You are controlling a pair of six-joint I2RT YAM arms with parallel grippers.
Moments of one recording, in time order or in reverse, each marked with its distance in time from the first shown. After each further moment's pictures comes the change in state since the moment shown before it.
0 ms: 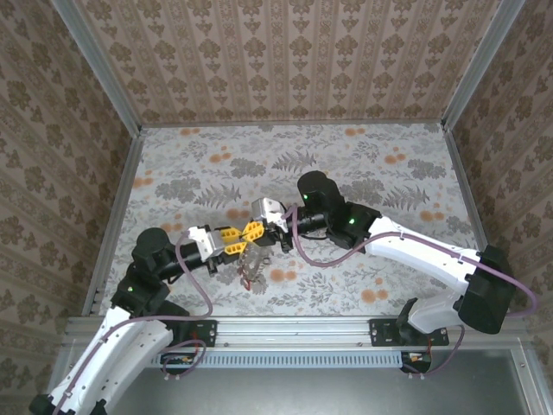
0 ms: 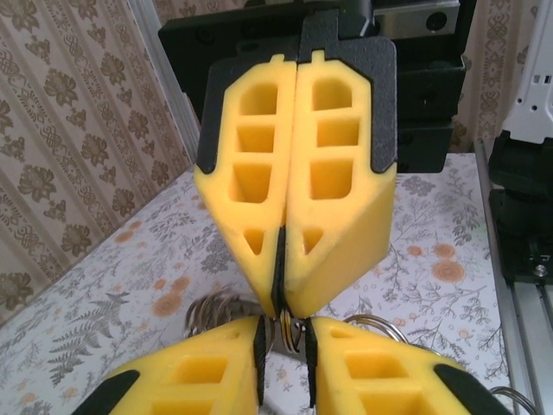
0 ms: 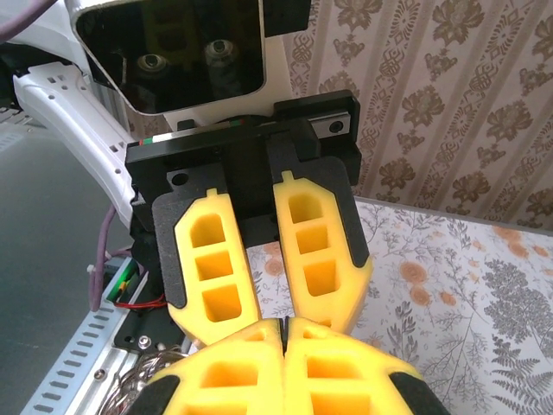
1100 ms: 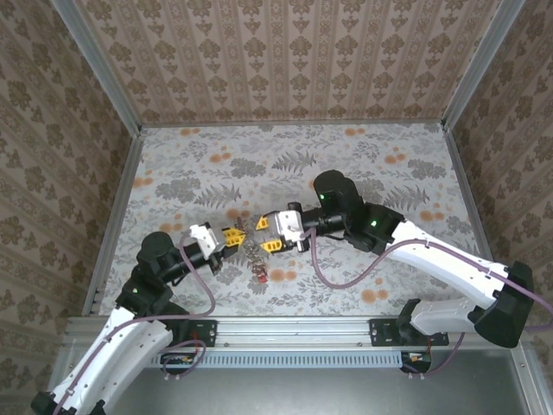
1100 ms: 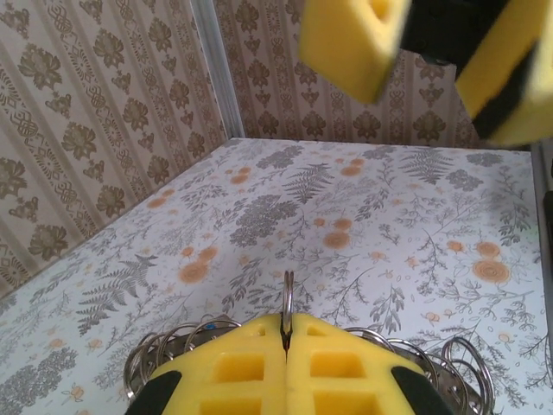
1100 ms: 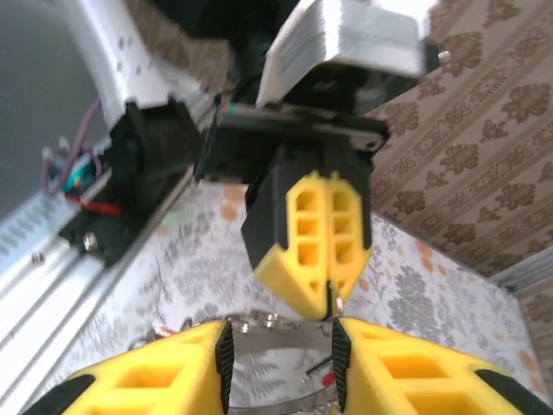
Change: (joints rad) left arm -0.013 -0.027 -0.071 0.045 -0.121 -0.071; right arm -0.012 -0.134 0.003 -0.272 0.087 -0.533
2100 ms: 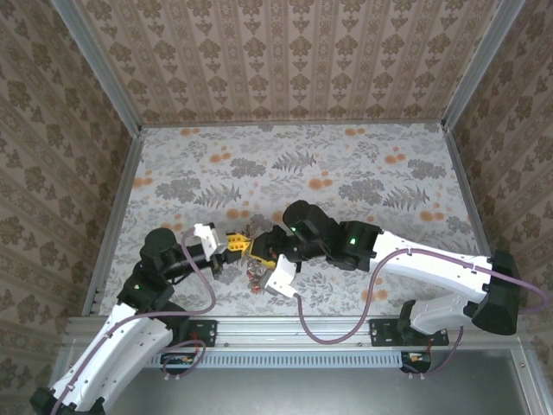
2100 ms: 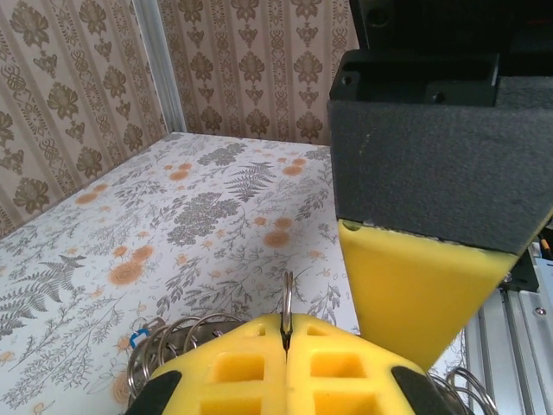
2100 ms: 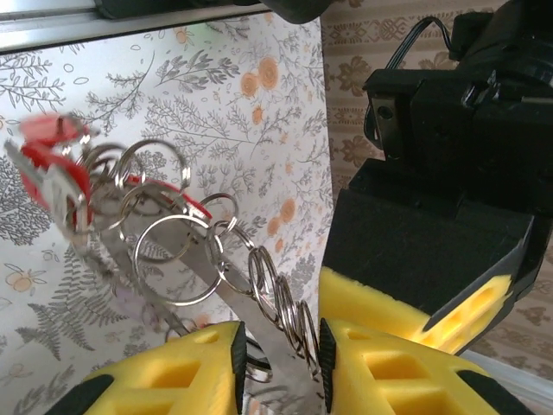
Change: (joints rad) left arm 0.000 0.047 0.014 -0.019 0.123 -0.050; right arm 0.219 0.081 0.029 -0.089 0.402 -0.810
